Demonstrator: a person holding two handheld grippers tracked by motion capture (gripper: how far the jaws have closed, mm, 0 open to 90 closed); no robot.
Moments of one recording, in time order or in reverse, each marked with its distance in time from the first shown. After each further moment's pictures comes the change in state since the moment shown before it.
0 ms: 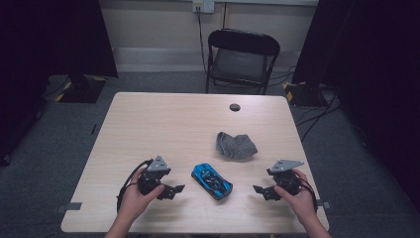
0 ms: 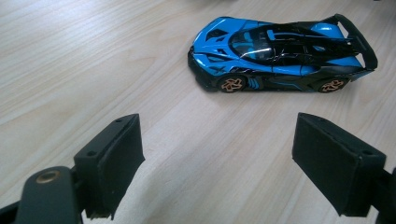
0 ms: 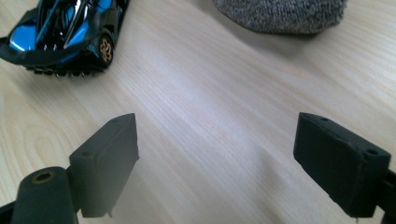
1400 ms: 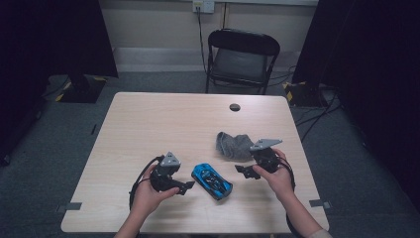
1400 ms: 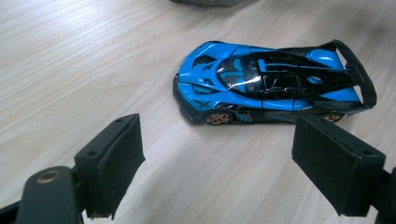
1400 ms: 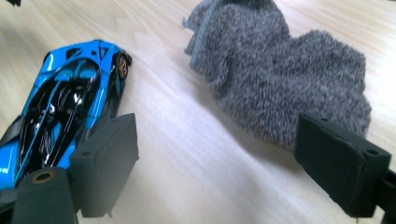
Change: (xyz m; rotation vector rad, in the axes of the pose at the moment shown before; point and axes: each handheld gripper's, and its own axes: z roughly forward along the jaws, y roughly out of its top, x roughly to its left) left arm -0.012 0.023 0.019 0.012 0.004 -0.023; right arm 0.000 0.071 0.038 -0.039 -0.002 -0.006
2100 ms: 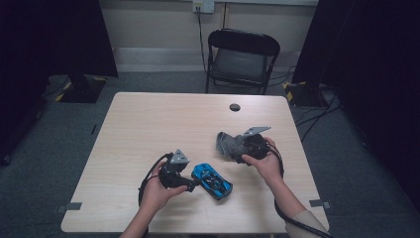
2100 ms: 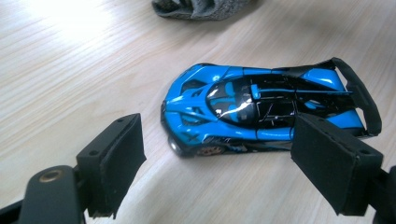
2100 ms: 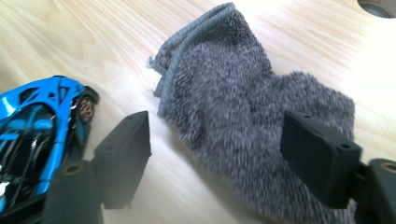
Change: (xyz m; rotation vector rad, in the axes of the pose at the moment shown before) left arm -0.008 0.016 0.017 -0.001 0.008 0.024; right arm -0.014 0.034 0.029 0.034 -0.037 0.024
